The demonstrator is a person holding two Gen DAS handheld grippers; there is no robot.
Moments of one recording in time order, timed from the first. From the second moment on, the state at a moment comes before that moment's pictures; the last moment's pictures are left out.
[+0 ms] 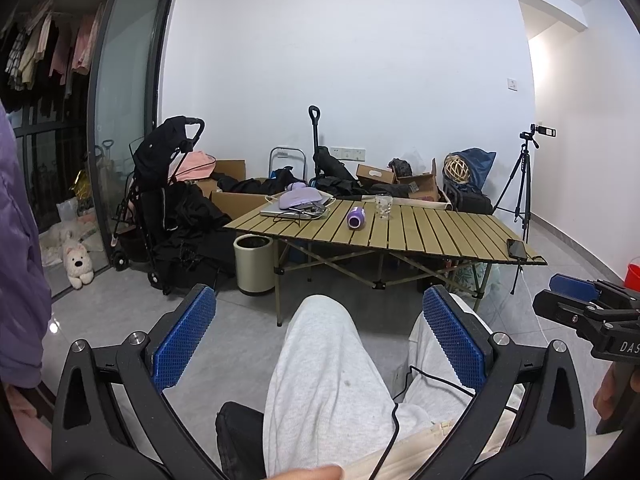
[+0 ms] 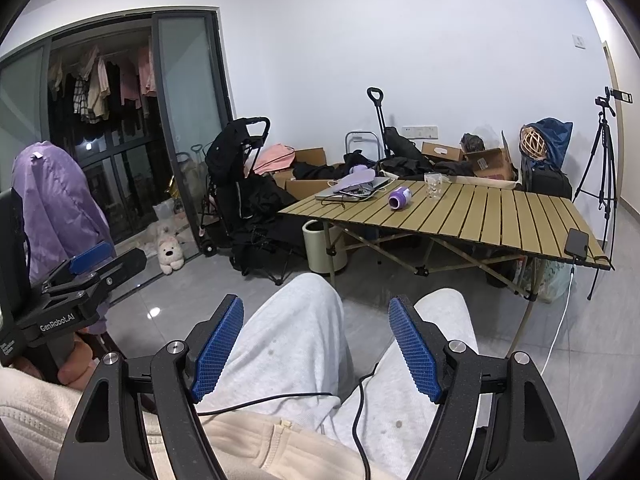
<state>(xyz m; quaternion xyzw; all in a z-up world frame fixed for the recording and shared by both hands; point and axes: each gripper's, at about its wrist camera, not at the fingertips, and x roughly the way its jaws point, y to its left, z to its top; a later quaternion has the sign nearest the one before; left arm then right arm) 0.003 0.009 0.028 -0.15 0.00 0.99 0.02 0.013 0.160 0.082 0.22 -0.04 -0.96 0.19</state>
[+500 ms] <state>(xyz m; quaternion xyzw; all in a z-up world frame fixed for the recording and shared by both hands) 0.004 0.012 0.029 -0.15 -0.01 0.99 0.02 0.013 0.160 0.082 0.22 -0.04 -0.96 0.19</state>
